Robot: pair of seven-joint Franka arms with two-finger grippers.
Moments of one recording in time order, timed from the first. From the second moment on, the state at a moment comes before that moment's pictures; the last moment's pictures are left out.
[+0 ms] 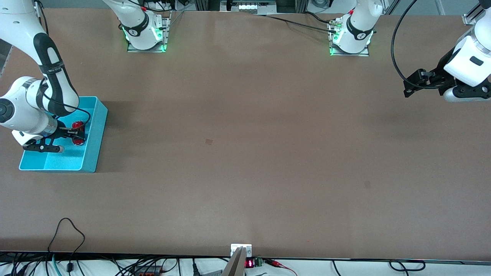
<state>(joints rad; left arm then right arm) -0.03 -0.03 -0.05 -1.63 0.03 1.58 -0.14 -0.15 0.48 -0.19 -2.02 -0.10 2.45 -0.19</state>
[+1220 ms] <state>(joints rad) -0.03 -0.03 -0.05 -1.62 0.03 1.58 -0.14 -0.14 0.07 -0.01 -1.54 -0.02 1.54 -0.19</state>
